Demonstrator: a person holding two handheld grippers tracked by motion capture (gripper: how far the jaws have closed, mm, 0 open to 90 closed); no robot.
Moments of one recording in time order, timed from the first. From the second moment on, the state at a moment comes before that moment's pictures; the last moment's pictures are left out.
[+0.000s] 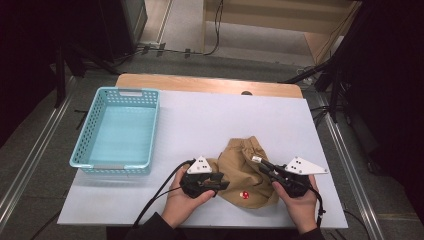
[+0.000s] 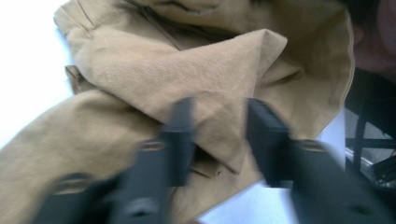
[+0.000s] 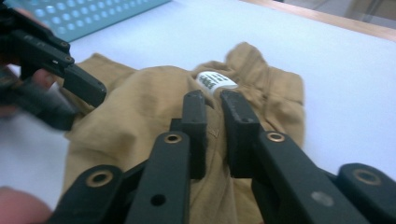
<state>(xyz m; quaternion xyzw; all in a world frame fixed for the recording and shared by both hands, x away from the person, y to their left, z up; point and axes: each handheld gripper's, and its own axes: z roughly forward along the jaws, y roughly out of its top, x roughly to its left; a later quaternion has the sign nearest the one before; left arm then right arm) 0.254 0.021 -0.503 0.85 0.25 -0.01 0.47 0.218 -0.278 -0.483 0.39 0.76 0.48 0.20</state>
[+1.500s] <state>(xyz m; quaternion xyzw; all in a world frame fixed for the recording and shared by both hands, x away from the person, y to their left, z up) 0.260 0.044 -0.477 0.83 0.26 0.06 0.49 0.214 -0.323 -0.470 0.47 0.70 0.46 0.27</state>
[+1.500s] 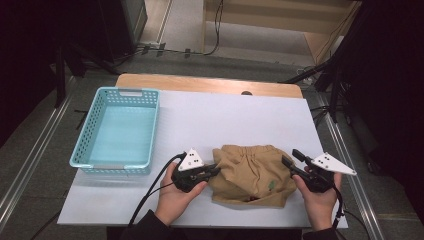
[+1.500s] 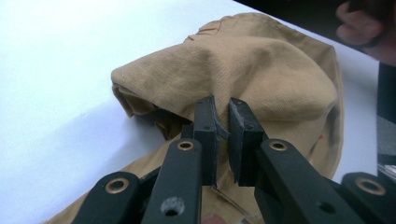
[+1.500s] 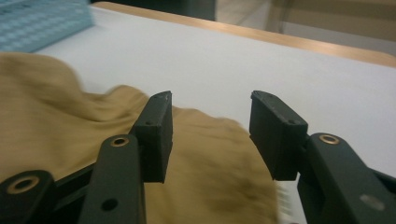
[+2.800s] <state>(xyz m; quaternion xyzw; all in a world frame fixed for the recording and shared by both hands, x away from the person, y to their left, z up) 0.253 0.027 -0.499 0.87 0.23 0.07 0.43 0.221 -0.269 -0.463 0.42 0.72 0.51 0.21</state>
